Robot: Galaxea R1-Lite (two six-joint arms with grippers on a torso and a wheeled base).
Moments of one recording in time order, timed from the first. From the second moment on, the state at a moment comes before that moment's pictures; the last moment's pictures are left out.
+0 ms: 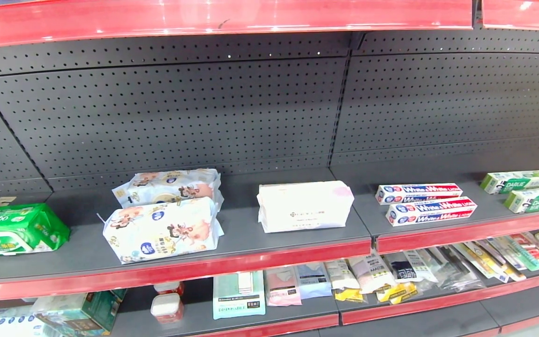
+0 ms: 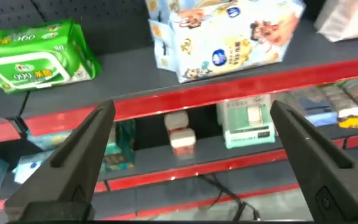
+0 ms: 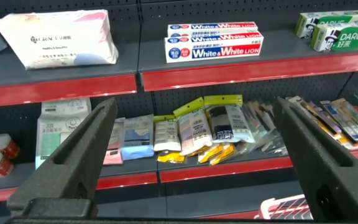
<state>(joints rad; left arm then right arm) 0.25 0.30 -0.19 0.08 -0.25 0.14 0.00 0.00 0.00 0.00 0.01 0.01</state>
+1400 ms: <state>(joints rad) 0.19 0.09 0.00 -0.05 -0.09 0.10 0.00 0.00 0.00 0.00 0.01 0.01</state>
